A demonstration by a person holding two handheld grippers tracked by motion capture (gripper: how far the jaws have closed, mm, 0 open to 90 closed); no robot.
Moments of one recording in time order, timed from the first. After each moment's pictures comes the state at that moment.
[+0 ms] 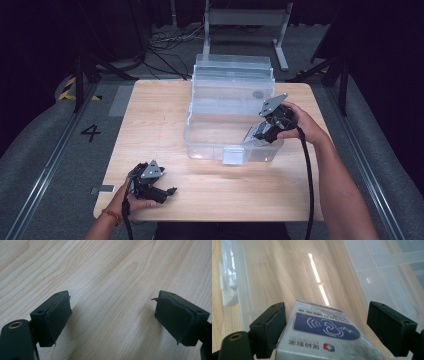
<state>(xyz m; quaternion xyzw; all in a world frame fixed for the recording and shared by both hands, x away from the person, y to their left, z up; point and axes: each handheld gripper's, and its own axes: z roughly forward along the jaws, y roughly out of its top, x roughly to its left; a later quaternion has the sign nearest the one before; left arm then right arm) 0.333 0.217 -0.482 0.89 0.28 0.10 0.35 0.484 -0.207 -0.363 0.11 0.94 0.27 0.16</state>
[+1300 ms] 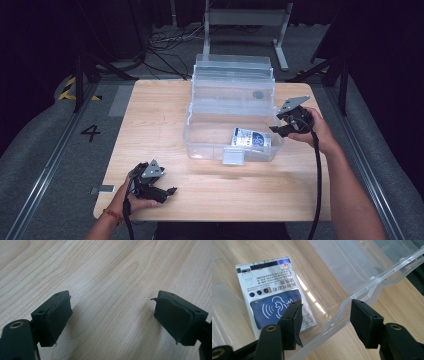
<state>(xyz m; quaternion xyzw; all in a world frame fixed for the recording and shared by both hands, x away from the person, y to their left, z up) 0.334 0.213 -0.479 0.89 0.29 0.10 0.34 0.477 -0.257 -0.368 0.26 0.90 0.28 0.21</state>
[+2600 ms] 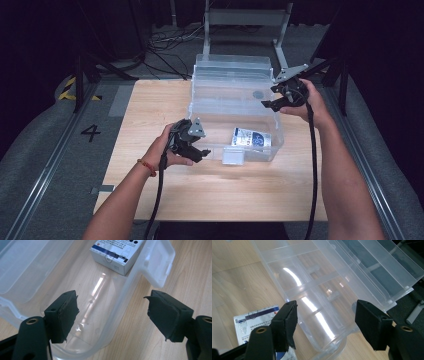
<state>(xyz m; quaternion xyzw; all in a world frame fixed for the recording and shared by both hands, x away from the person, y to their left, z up) 0.416 0.104 -0.378 0.93 0.17 0.15 0.30 0.516 -0.228 -0.302 0.24 0.89 0.32 0.23</state>
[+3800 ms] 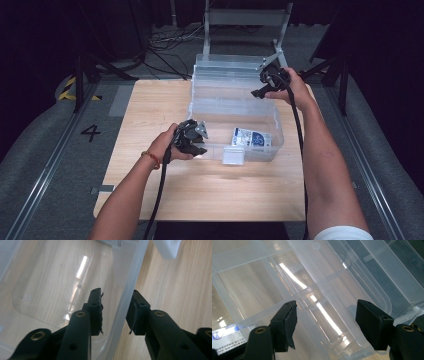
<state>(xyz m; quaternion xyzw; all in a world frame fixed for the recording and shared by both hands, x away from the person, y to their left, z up) 0.442 0.100 -0.401 0.97 0.12 0.07 0.22 0.585 -0.196 -0.311 0.26 0.91 0.26 0.21</state>
